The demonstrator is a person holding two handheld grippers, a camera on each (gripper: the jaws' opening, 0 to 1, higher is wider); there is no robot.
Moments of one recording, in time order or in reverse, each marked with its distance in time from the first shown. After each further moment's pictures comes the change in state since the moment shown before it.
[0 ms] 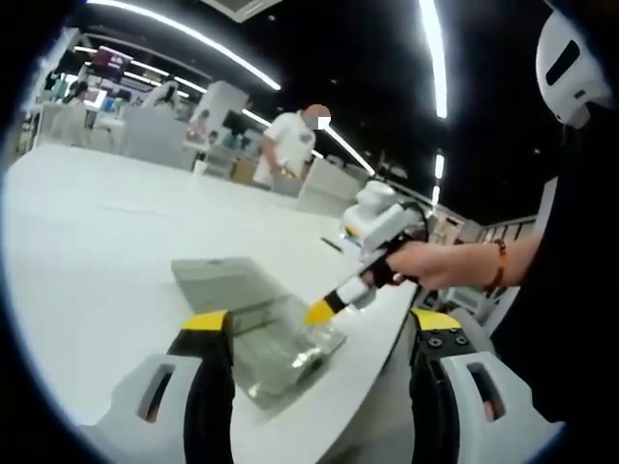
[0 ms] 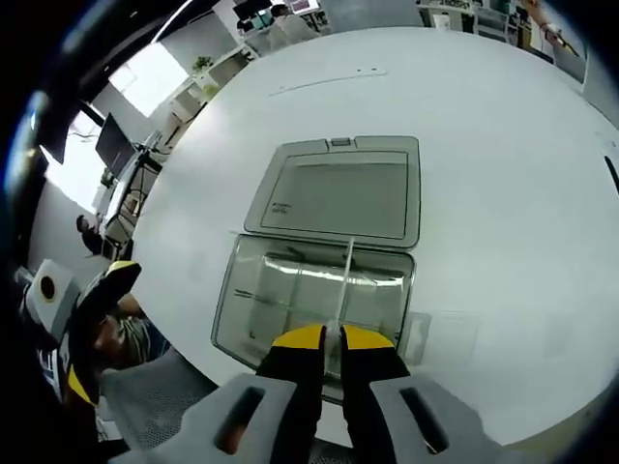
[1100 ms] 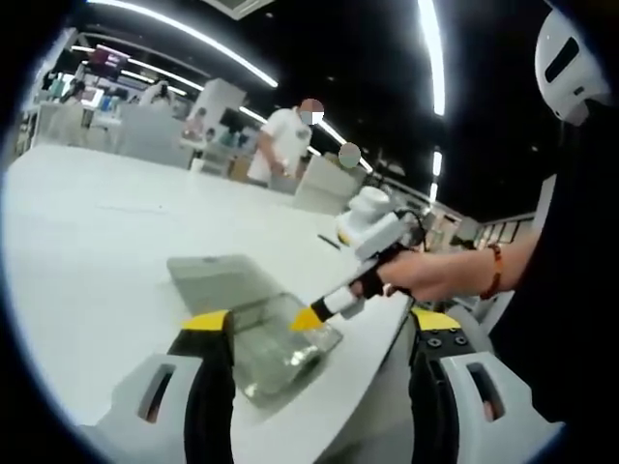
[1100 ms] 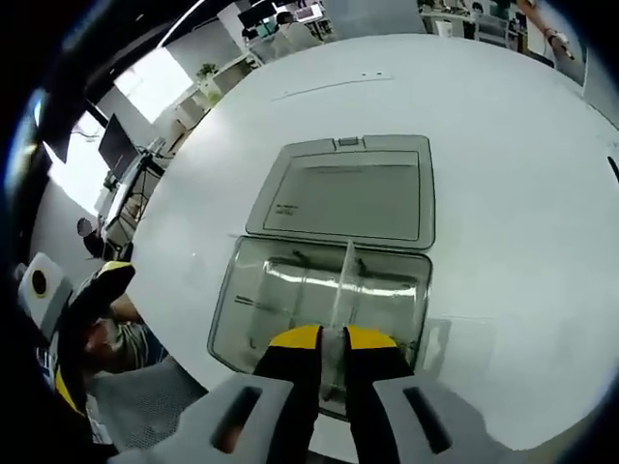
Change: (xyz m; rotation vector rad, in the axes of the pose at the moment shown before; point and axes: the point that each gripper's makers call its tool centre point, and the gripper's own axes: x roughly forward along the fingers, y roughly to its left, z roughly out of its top) left arm 0.004 -0.006 -0.001 0.004 0.013 -0.008; right arm 0.014 0.005 -0.001 -0.002 -0.061 0.019
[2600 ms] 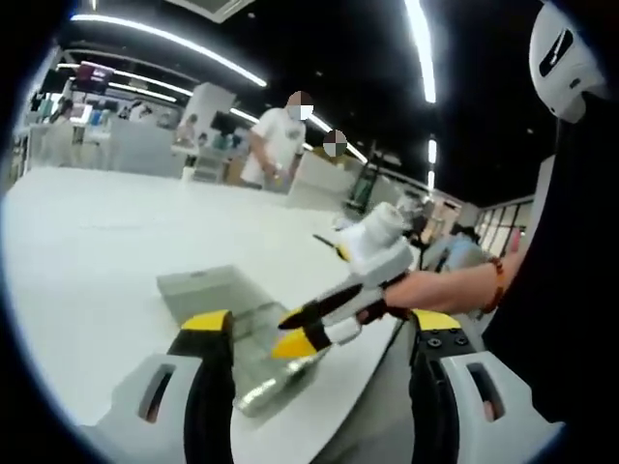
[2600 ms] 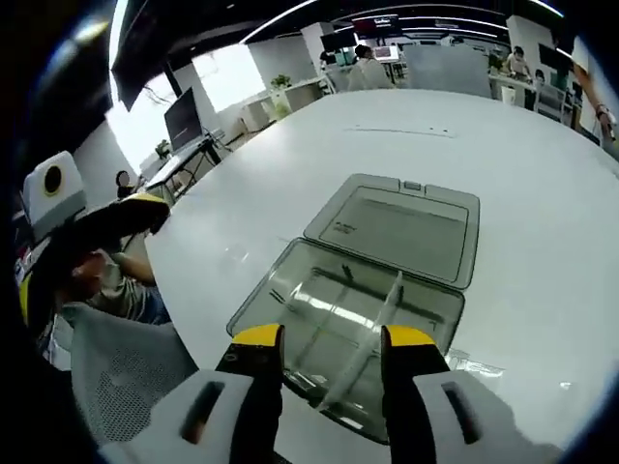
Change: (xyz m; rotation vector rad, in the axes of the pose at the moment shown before) left arm 0.009 -0.021 0.011 0.080 0.025 0.010; right arm -0.015 0.031 0.006 -0.340 -0.198 0.128
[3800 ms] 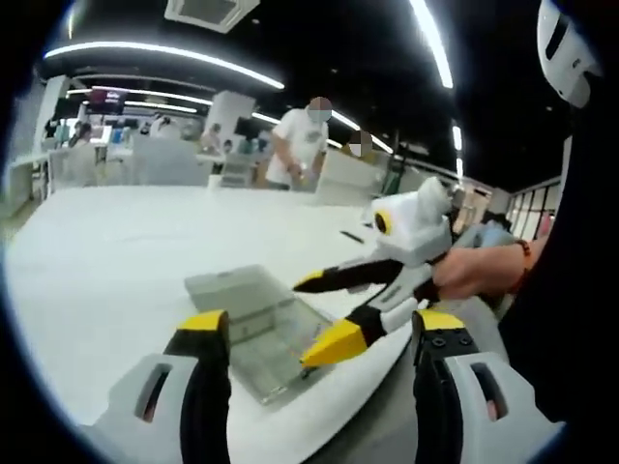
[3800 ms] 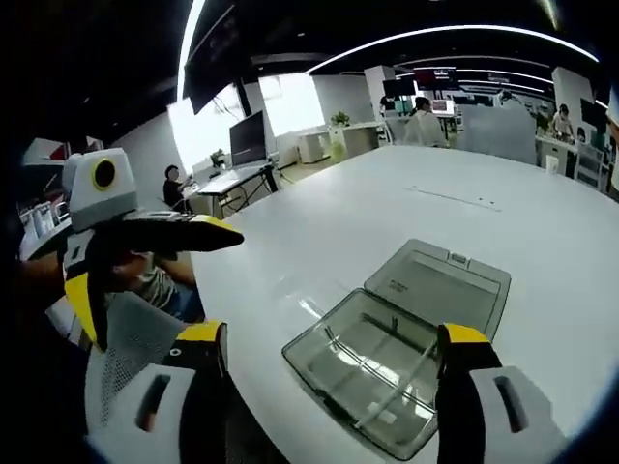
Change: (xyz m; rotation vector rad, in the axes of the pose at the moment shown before) left arm -0.014 -0.010 -0.001 0.064 0.005 0.166; right arm -0.029 0.040 0.027 -0.179 -0.179 0.159
